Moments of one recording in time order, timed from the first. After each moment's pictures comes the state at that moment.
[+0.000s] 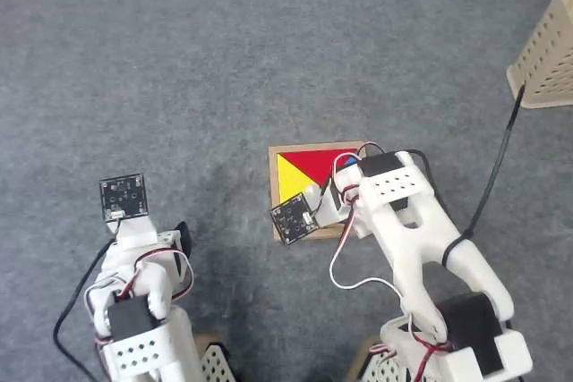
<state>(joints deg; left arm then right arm) -24.2 -103.7 97.3 72.2 -0.5 -22.9 -11.3 40.9 60.0 96.5</state>
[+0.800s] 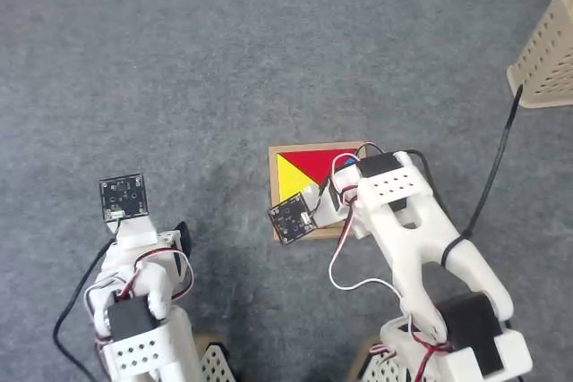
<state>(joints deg) -24.2 -103.7 97.3 72.2 -0.5 -23.5 -11.3 40.9 60.0 95.6</state>
